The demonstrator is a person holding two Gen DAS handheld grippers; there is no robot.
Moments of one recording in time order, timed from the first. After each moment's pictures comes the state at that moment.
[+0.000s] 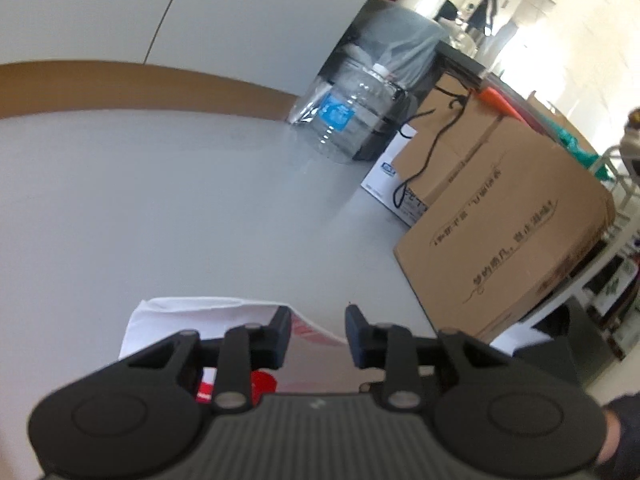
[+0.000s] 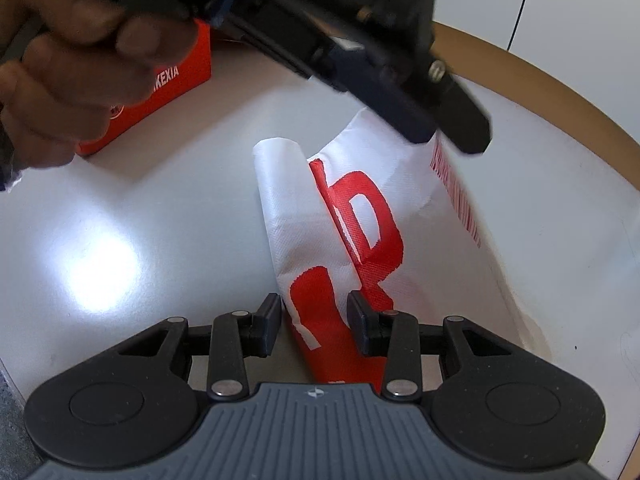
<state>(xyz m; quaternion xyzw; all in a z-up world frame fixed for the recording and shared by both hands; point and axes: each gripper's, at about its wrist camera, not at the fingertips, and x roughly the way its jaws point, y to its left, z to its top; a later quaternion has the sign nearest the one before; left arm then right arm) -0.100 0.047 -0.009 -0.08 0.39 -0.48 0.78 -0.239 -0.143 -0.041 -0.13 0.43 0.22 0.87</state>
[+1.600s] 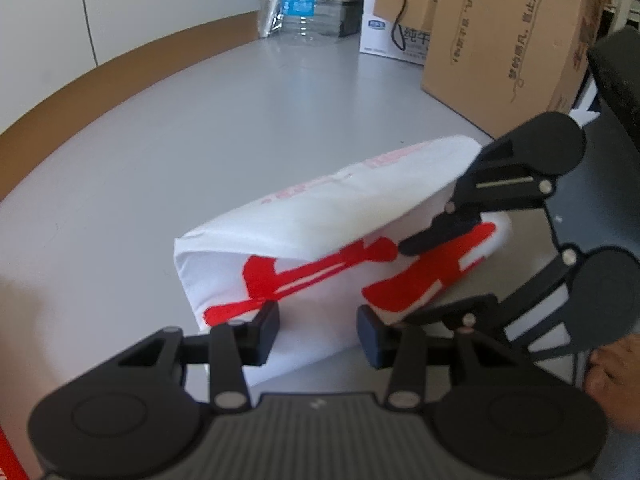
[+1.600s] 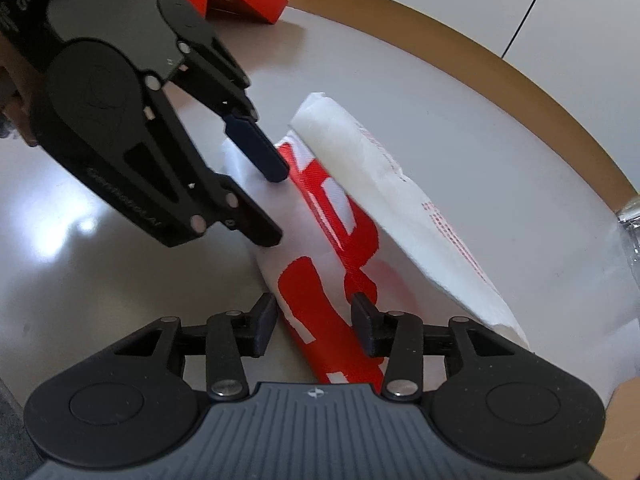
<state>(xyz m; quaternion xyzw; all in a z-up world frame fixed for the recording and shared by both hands) -0.147 0.062 -0.040 0.22 0.38 -0.47 0.76 -0.192 -0.102 -0.041 -0.21 0.44 0.18 0.86</state>
